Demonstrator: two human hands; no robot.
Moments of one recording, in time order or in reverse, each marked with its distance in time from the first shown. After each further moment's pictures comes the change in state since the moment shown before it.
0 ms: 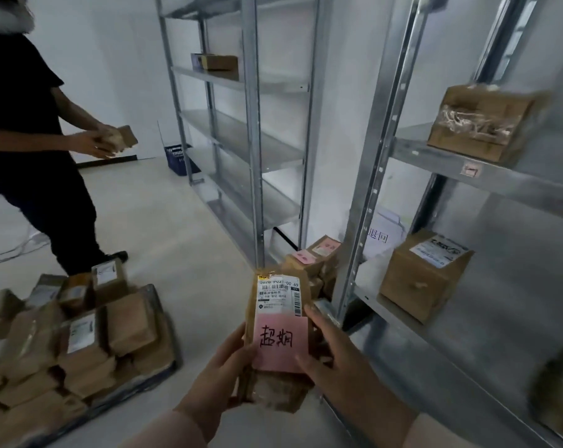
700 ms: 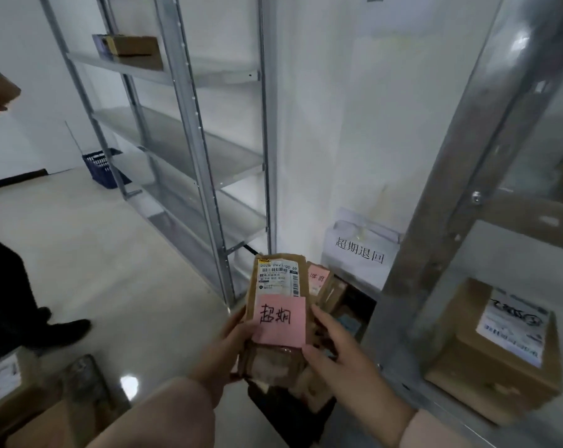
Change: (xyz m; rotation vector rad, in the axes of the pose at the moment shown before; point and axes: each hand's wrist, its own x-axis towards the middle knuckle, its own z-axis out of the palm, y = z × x) left_hand 0.306 0.151 0.025 0.150 -0.209 -0.016; right_hand 0.265 0.034 -0.040 0.090 0.269 0.162
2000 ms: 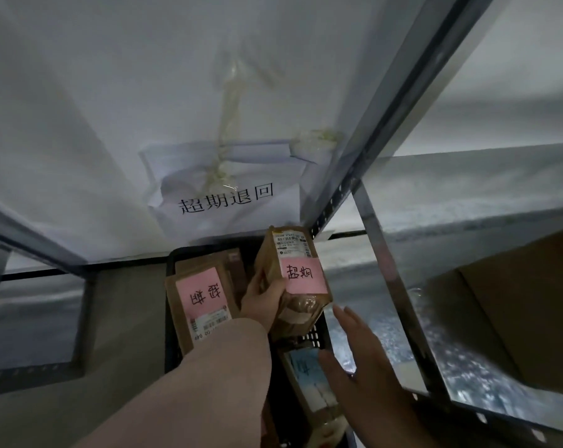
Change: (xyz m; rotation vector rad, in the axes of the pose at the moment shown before) left_hand 0.437 -0.085 0.233 0.540 -0.658 -0.444; right_hand 0.217 0.149 -0.015 -0.192 0.816 0.748
